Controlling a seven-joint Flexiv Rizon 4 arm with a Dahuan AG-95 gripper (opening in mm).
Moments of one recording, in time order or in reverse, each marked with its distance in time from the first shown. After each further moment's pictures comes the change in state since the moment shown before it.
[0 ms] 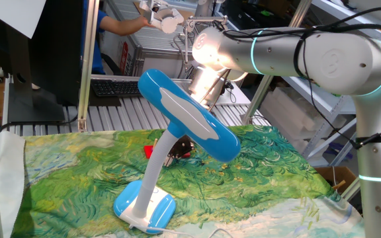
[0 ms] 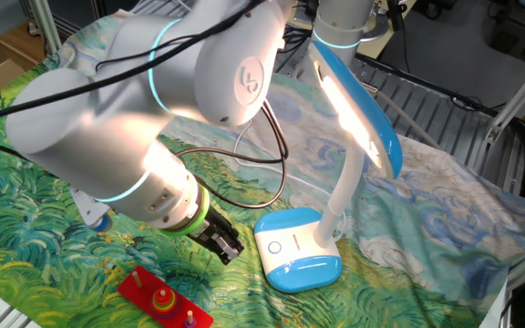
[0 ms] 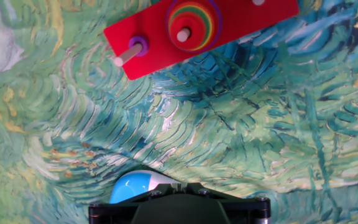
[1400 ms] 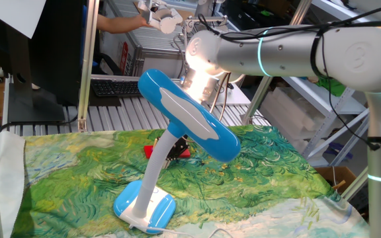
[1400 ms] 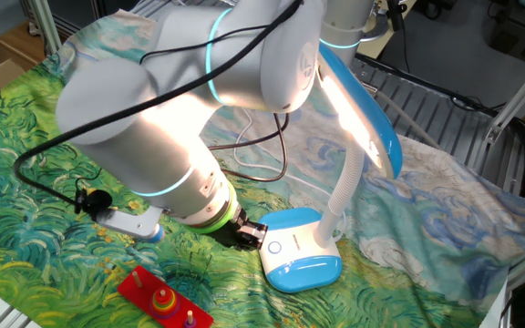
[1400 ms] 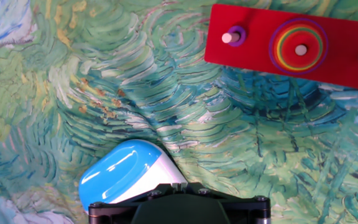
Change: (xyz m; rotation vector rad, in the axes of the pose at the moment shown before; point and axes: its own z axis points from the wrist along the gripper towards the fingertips) arm 0.018 0.009 0.007 0.090 -0.049 -0.505
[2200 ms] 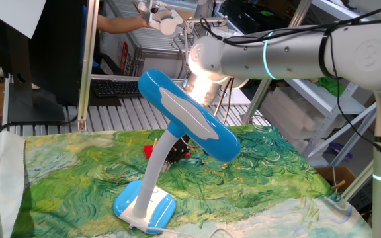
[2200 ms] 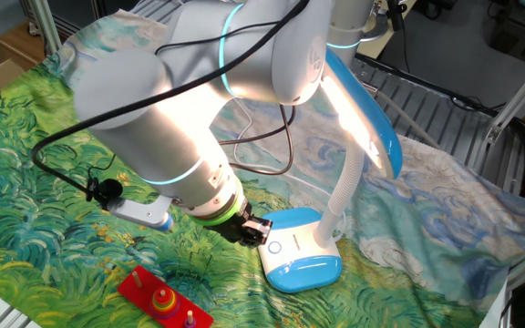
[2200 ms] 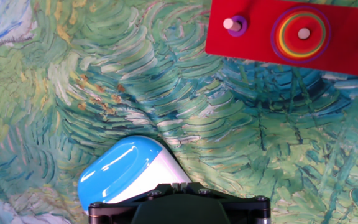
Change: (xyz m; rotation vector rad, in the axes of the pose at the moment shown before) arm 0.009 0.001 0.006 -0.001 -0.026 0.018
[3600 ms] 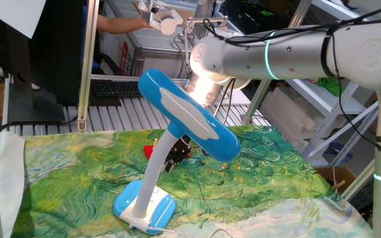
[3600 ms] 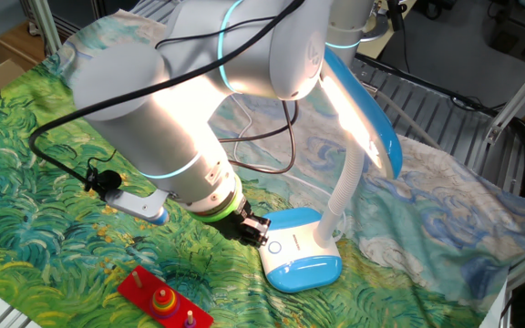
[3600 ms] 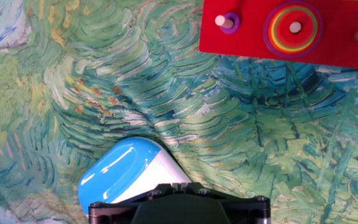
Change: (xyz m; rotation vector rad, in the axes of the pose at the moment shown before) arm 0.000 -0.001 0.000 -0.013 -0.002 0.059
